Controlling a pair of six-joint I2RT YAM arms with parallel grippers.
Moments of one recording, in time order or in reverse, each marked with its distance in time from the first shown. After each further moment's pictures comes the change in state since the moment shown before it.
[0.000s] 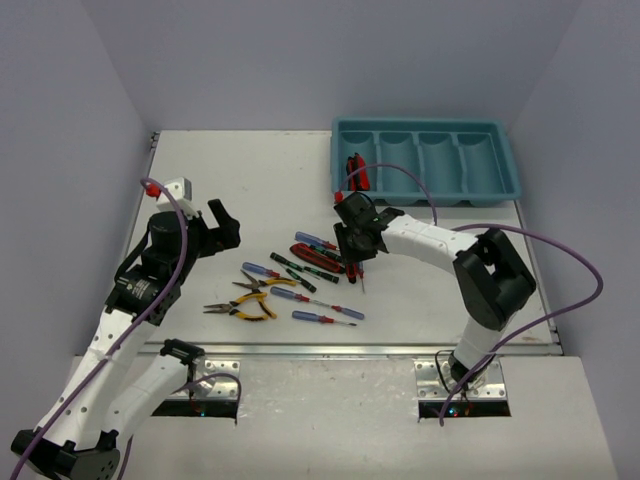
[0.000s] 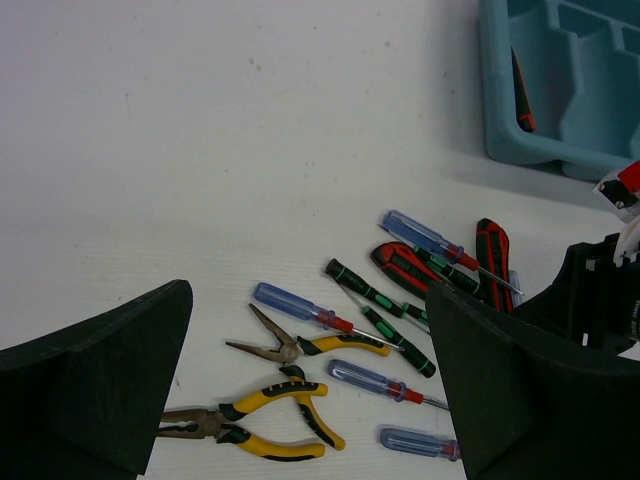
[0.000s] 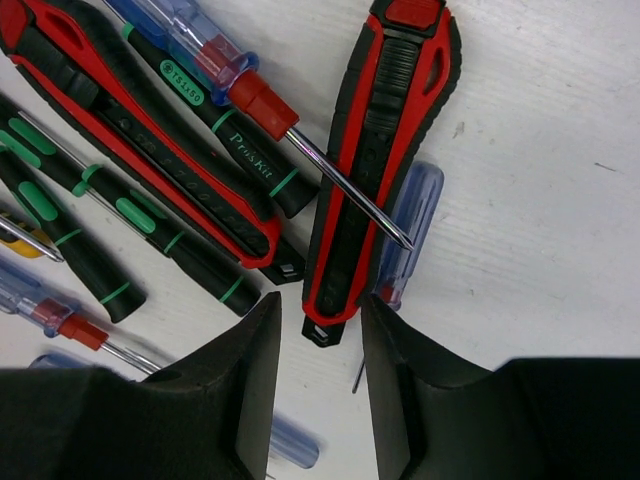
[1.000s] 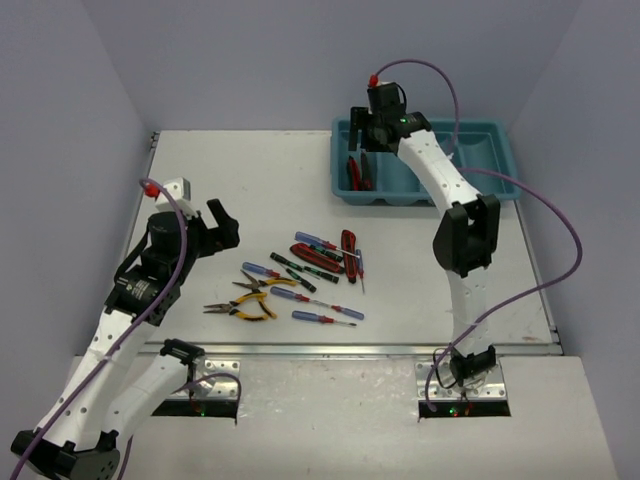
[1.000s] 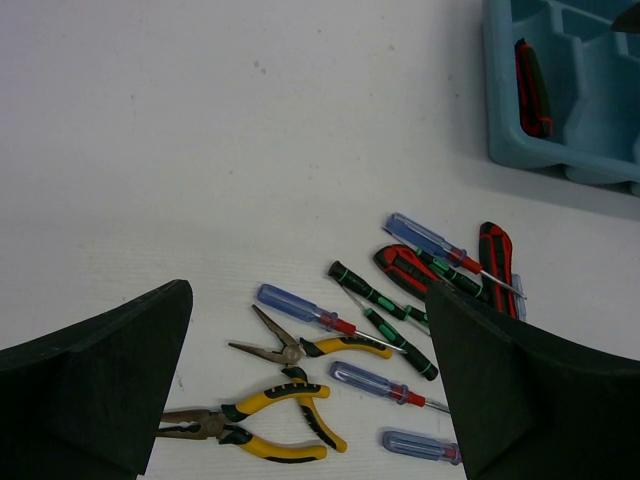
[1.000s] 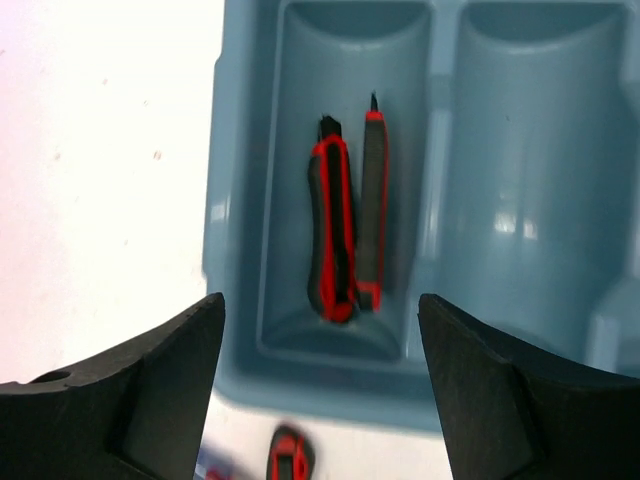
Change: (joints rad) left arm 0.000 -0.004 0.000 -0.001 -0.012 0.000; right arm -0.324 0.484 1.068 -0.213 0.056 -0.100
